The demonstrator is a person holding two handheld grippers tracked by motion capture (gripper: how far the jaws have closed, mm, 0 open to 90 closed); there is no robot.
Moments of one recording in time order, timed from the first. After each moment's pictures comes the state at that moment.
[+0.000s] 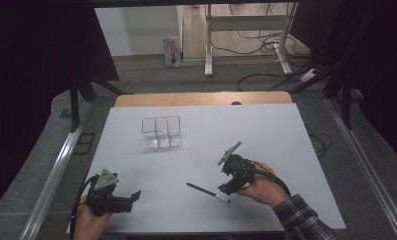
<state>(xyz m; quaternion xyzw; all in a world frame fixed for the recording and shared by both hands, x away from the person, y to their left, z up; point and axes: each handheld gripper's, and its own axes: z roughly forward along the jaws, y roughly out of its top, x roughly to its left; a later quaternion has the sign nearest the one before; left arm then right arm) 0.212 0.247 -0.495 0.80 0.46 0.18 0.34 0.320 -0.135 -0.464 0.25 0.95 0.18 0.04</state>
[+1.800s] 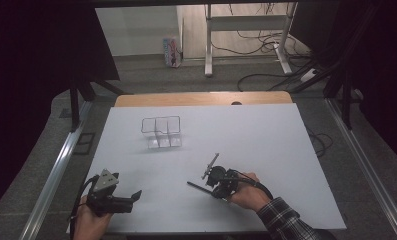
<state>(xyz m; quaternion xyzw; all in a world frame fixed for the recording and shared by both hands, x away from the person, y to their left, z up) 0.210 0.247 -0.493 0.79 0.45 0.19 0.36 0.309 -0.096 -0.498 0.18 0.98 0.12 0.00</state>
